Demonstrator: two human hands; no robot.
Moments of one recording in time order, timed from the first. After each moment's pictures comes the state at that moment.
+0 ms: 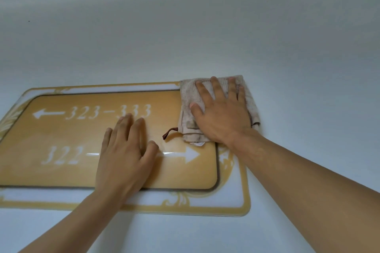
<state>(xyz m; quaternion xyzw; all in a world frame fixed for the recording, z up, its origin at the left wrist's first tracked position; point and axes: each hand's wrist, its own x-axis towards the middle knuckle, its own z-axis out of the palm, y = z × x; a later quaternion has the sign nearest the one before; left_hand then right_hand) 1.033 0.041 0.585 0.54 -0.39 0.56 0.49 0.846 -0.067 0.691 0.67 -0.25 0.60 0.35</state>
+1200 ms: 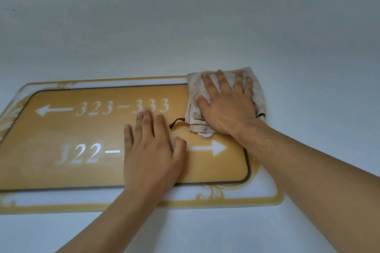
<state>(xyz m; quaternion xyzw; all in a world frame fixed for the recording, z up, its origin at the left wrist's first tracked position) 1.028 0.041 0.582 0.55 -0.40 0.56 0.47 0.881 -0.048 0.693 0.65 -0.32 0.59 0.35</state>
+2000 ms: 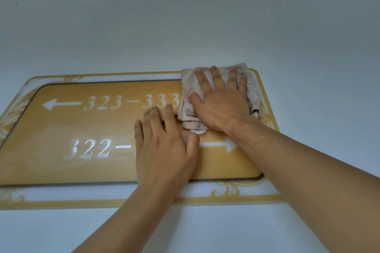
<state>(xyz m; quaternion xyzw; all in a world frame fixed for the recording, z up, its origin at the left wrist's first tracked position) 1.031 0.040 0.583 0.52 -0.39 0.58 0.50 0.917 -0.028 0.693 0.65 -0.31 0.60 0.36</state>
